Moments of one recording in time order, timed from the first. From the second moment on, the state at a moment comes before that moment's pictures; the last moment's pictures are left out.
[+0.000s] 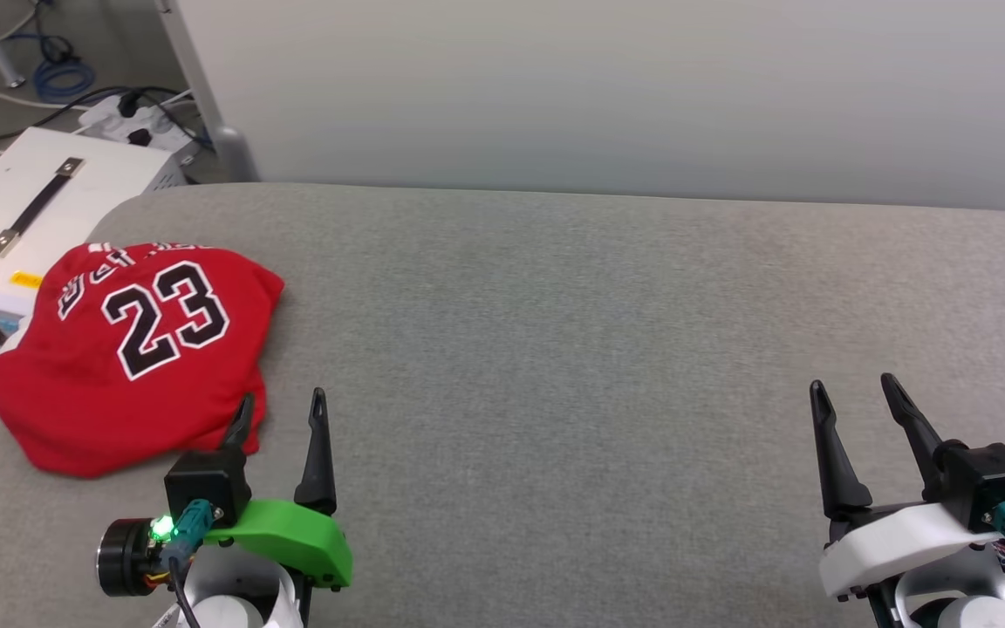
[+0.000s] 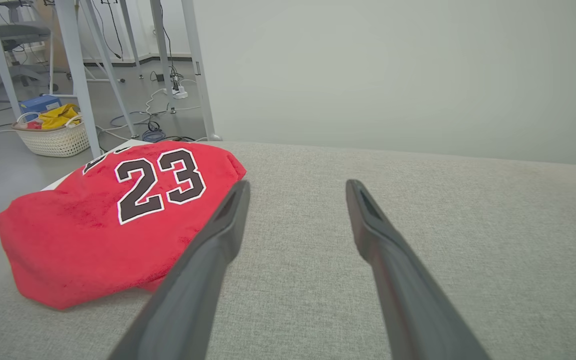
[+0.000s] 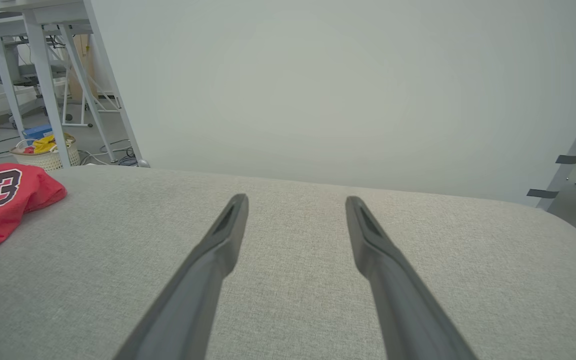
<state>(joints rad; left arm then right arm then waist) -0.03 0.06 -0.02 0.09 -0.10 0.00 -0.11 0.03 -0.05 -0.02 -0.06 0.09 0.13 -0.10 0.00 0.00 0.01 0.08</state>
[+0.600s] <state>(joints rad) -0.03 0.06 0.03 0.09 -0.12 0.00 -0.14 0.03 -0.05 0.01 -0.09 0.07 0.13 -0.11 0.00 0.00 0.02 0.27</state>
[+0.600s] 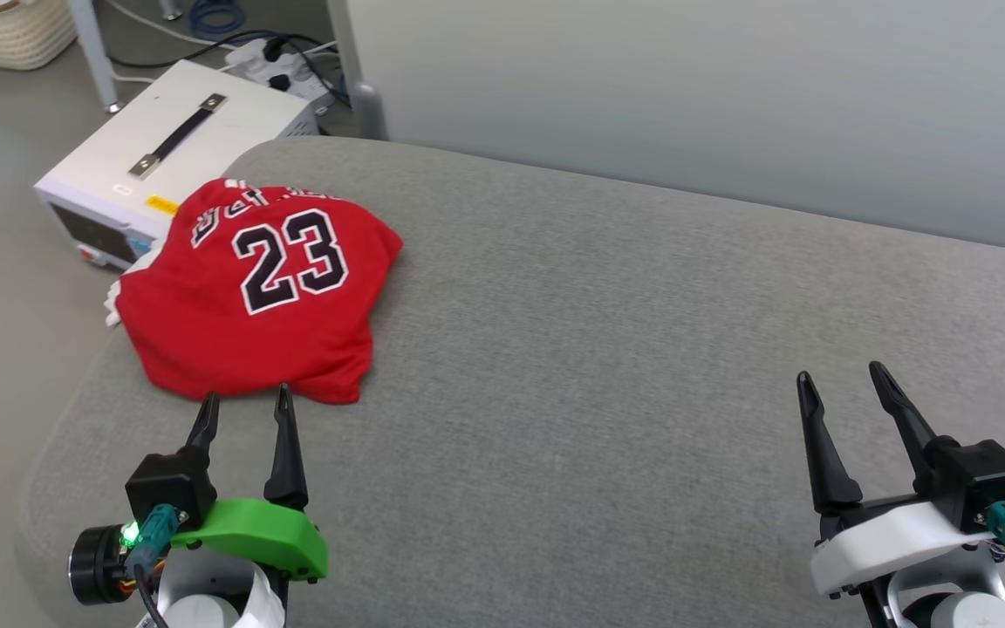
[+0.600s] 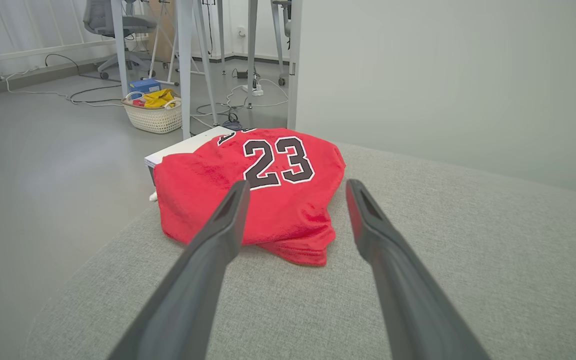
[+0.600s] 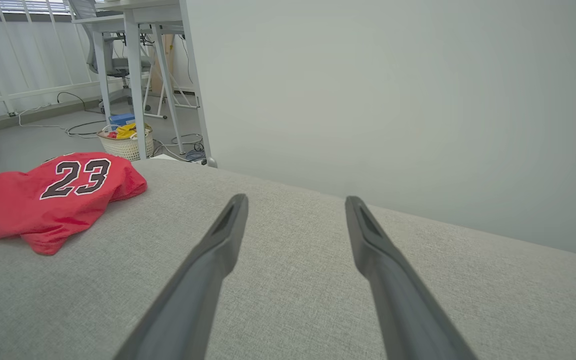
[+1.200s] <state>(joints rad) -0.03 0.06 0.04 0.13 -0.18 0.01 -0.18 0.03 -0.05 0.01 -0.11 0.07 0.13 -0.13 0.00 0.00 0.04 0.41</state>
